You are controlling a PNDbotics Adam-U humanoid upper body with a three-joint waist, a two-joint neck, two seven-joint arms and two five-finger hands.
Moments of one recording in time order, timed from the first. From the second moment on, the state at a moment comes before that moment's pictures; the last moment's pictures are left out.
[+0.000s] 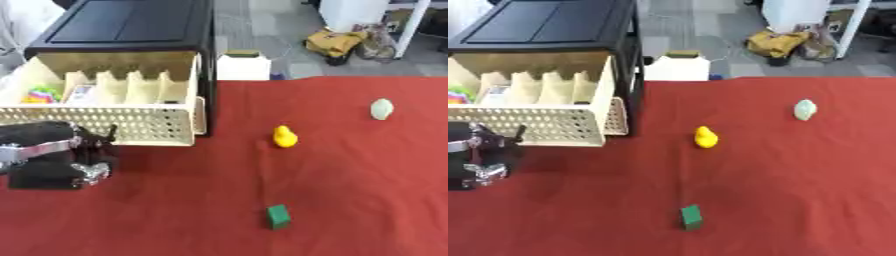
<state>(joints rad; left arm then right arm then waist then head) -0.53 0.98 -0.32 -1.99 -0.43 0.36 -0.80 -0.24 -0.69 -0.12 -1.98 0.20 0.07 -0.70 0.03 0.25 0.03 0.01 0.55</state>
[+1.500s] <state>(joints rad) -0.63 0.94 -0.33 -1.92 -0.54 0.37 -0.80 -0.24 -0.68 -0.12 -1.98 0.18 0.06 -0.69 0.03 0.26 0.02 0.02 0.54</state>
